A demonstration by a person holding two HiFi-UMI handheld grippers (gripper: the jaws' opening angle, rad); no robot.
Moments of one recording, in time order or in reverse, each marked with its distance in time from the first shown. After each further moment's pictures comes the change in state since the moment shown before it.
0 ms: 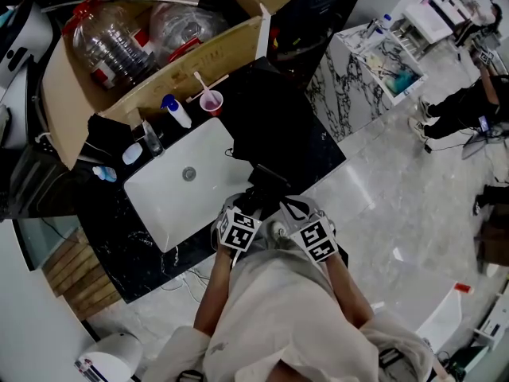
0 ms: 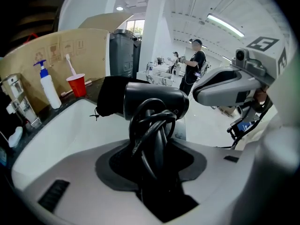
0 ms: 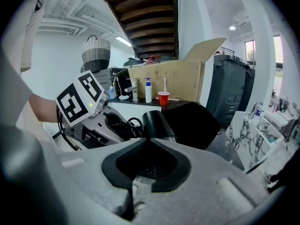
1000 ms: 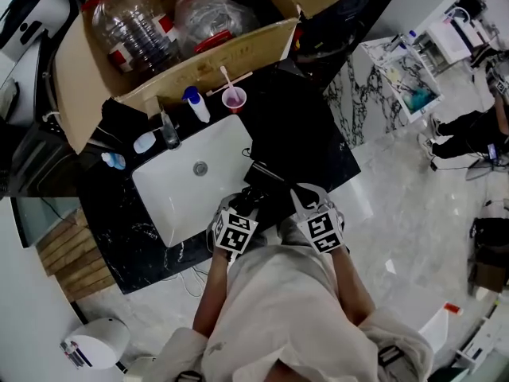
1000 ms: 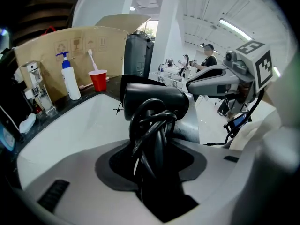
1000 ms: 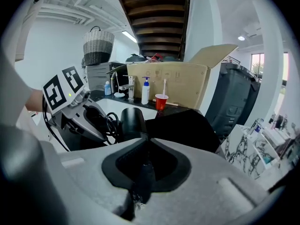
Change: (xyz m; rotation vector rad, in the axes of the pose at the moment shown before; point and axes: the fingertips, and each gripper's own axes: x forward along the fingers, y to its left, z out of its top) left arm -0.023 0.044 -0.014 -0.106 -0.010 0.065; right arm 0.035 -0.030 0.030 -0.123 0.015 -0.042
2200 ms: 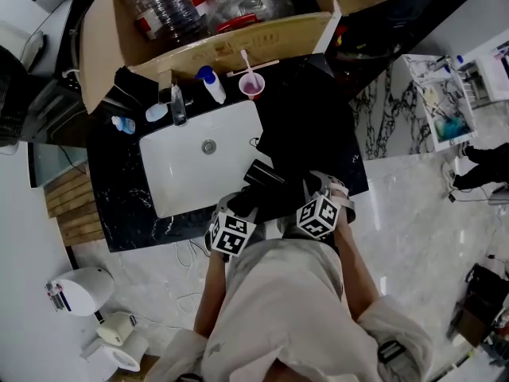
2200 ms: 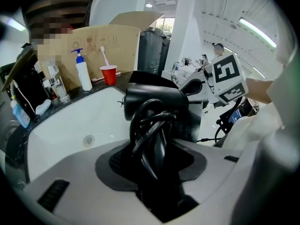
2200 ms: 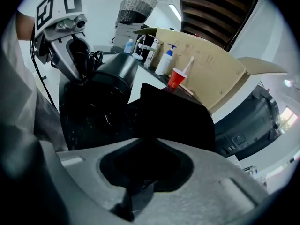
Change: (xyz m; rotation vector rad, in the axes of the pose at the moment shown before) left arm -0.001 -0.026 -0.007 -0.163 0.040 0.149; right arm 0.056 -0.061 -0.072 -0.525 0.273 0.064
